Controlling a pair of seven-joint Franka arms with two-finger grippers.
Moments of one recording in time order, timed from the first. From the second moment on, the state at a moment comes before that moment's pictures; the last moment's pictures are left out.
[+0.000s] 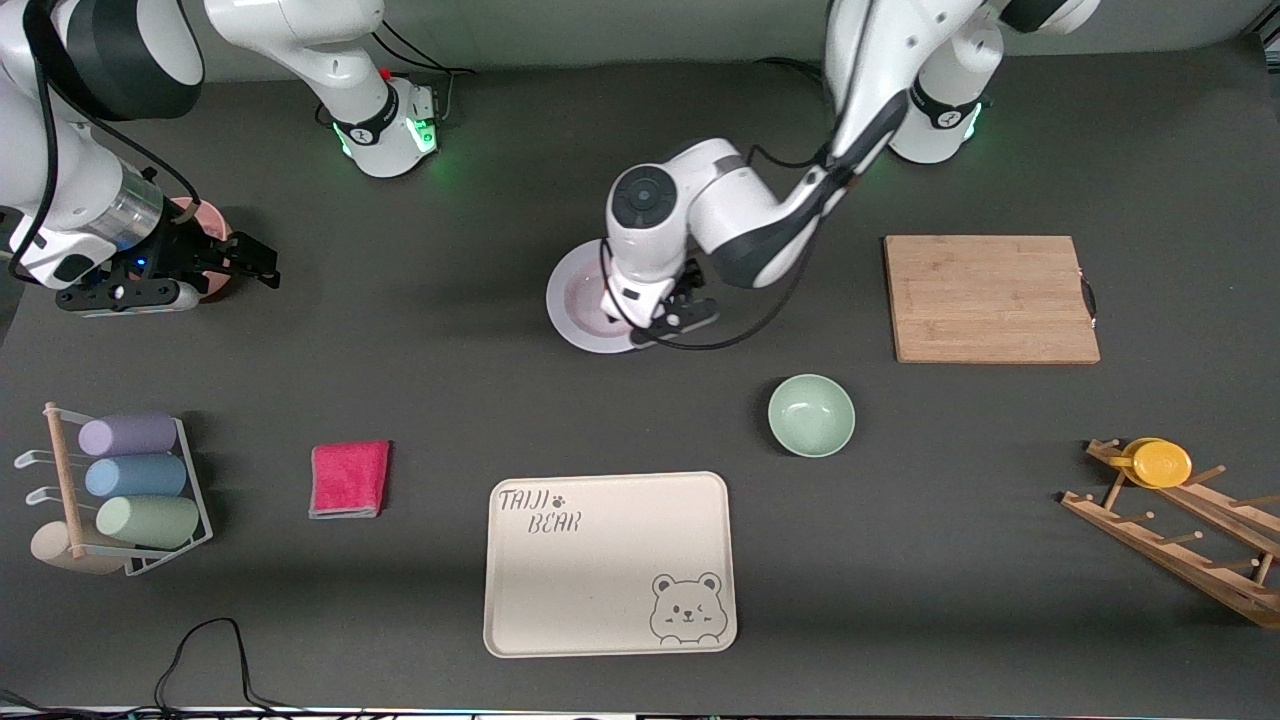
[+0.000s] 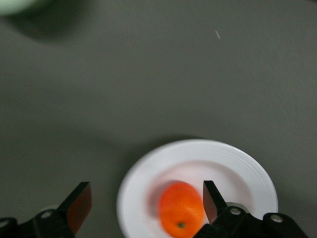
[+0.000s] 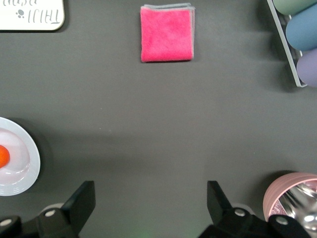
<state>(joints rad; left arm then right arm) -0.42 0.53 -0.46 -1.63 0.19 2.02 -1.28 0.08 -0.20 -0.05 -2.08 0.01 1.80 0.02</state>
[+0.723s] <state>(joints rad) -0.15 0.13 -0.14 -1.63 0.04 1.56 -0.43 0.08 -0.20 -0.07 -2.21 0.35 1.92 -0.01</state>
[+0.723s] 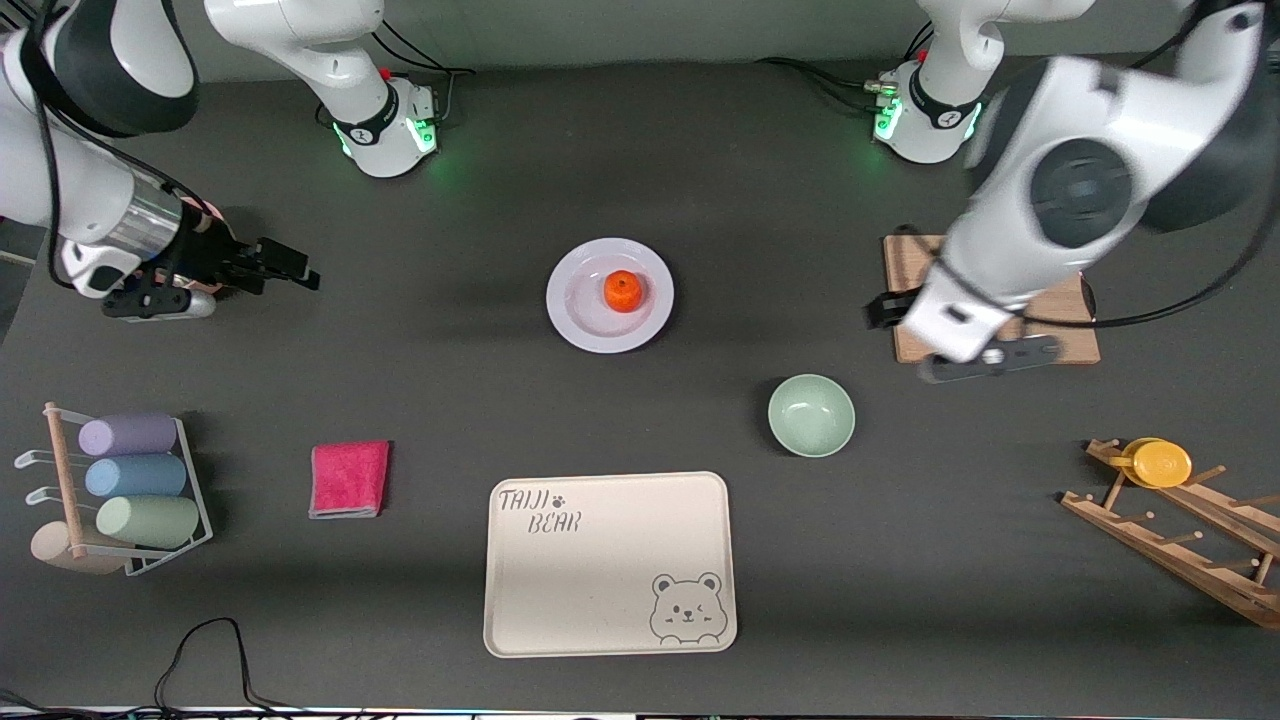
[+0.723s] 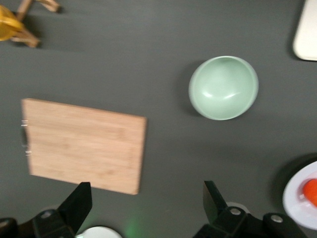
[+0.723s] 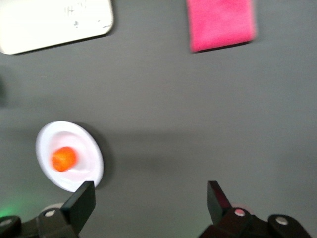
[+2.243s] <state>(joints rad) -0.02 -0.04 0.00 -1.76 0.09 1.48 -0.03 0.16 0.40 0.15 -2.41 1.50 2.19 -1.09</state>
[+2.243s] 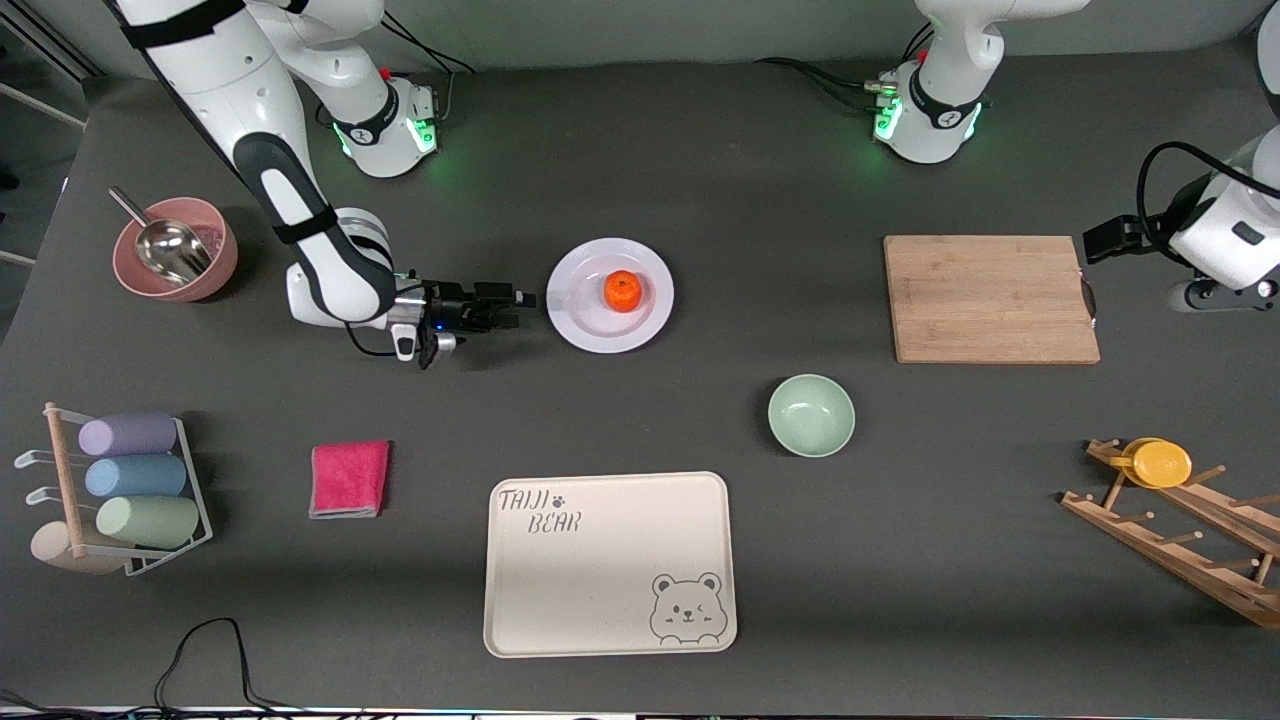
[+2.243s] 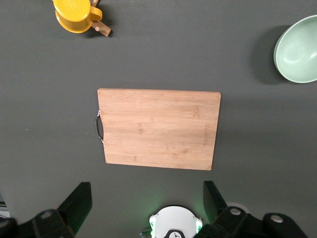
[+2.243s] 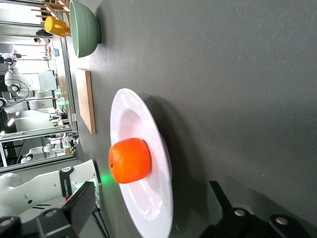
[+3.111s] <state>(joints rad) -0.02 -0.03 0.01 -1.76 0.09 1.48 -0.03 0.16 0.41 0.30 -2.41 1.65 2.35 -1.11</state>
